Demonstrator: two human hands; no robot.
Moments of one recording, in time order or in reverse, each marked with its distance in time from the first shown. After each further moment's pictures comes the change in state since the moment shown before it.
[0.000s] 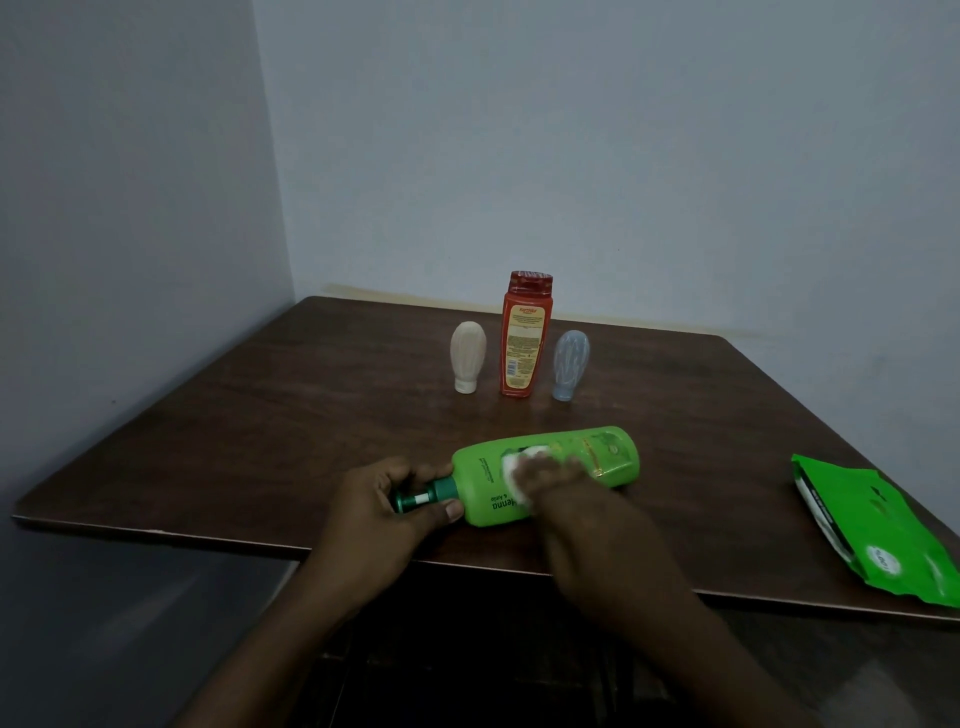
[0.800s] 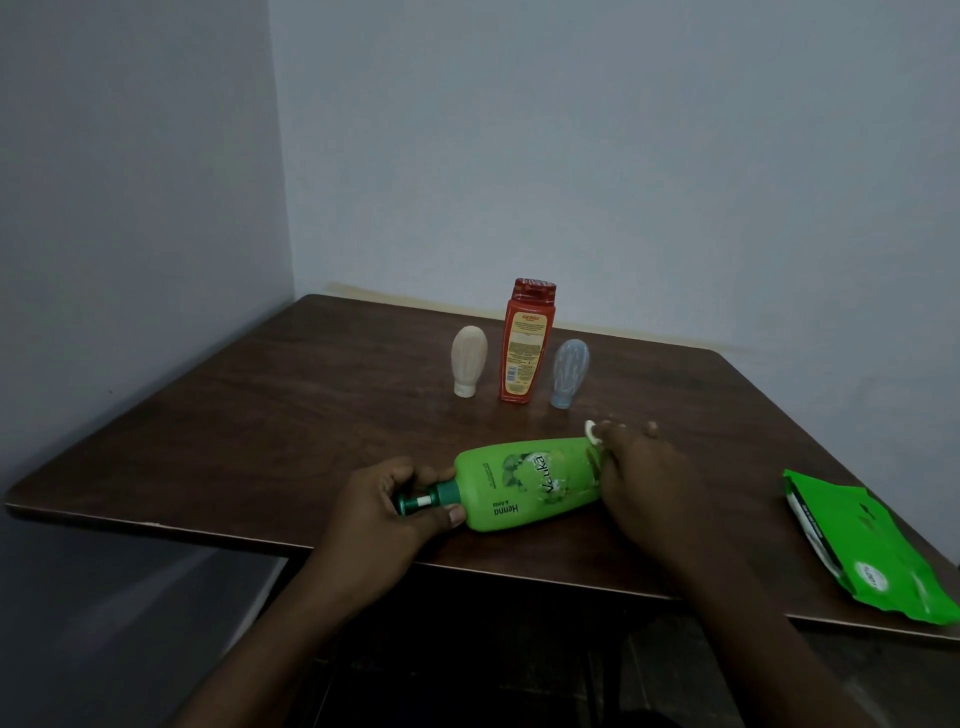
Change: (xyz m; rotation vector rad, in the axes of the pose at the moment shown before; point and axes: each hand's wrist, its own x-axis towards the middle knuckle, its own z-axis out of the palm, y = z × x) left_hand 0.001 -0.004 -0.002 0.008 -0.003 -0.007; right_hand 0.038 0.042 -0.031 -0.129 0.003 0.433
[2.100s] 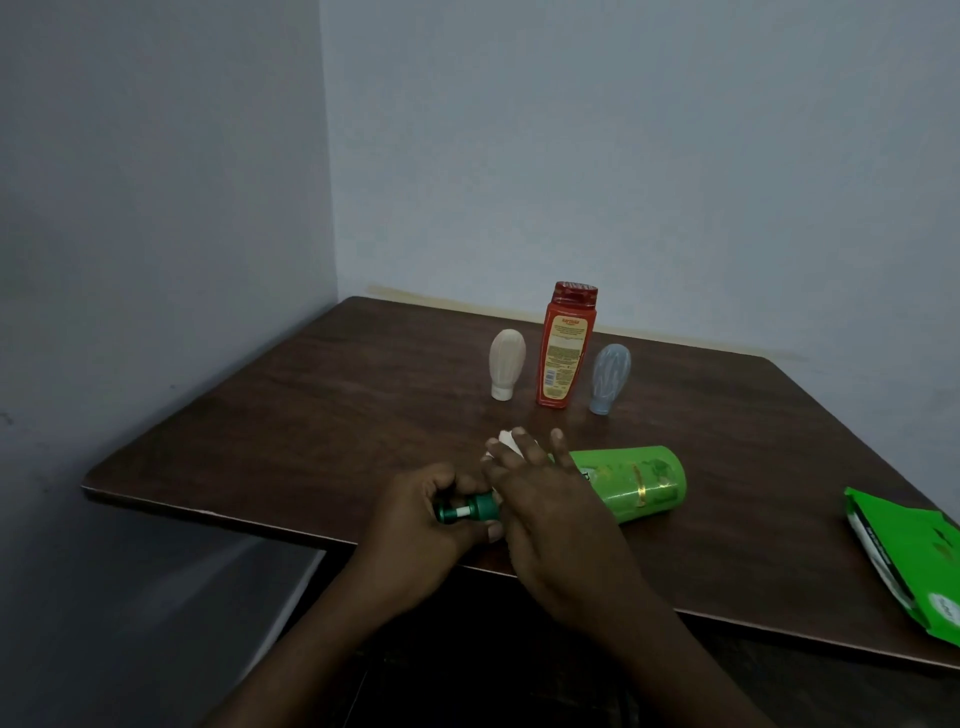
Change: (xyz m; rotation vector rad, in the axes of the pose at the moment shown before) left_hand -0.009 0.004 -0.002 -0.024 -0.032 0.048; right_hand -0.032 -0.093 0.035 0.150 0.031 -0.577
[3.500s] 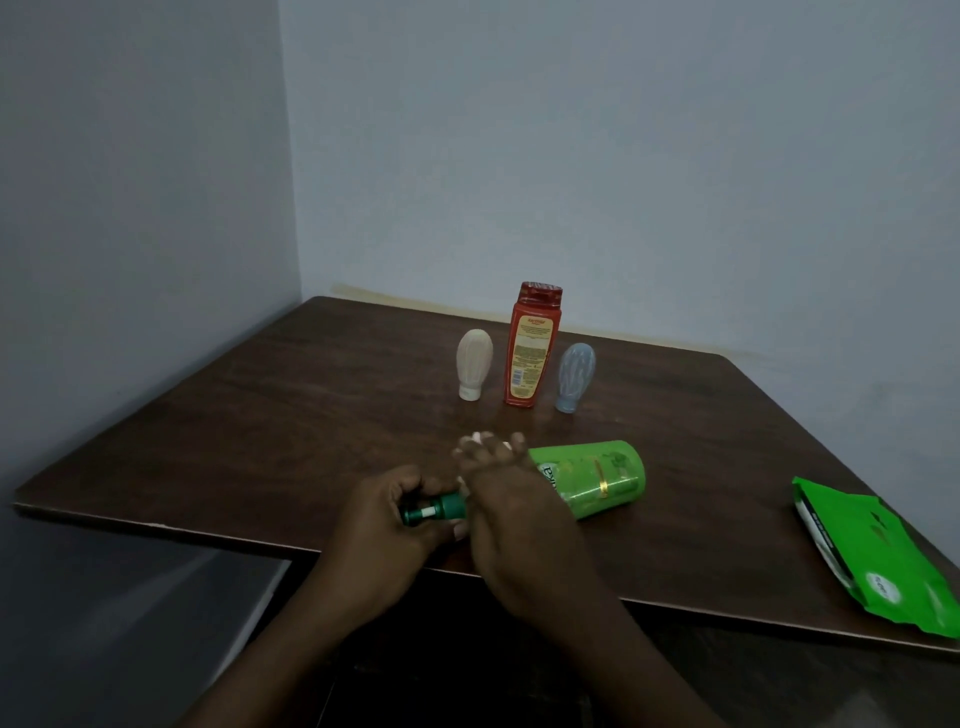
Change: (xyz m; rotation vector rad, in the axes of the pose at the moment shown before) left_hand 0.002 -0.008 0.002 0.063 0.041 0.011; right_hand -0.001 -0.009 -0.002 0.048 0.004 0.135
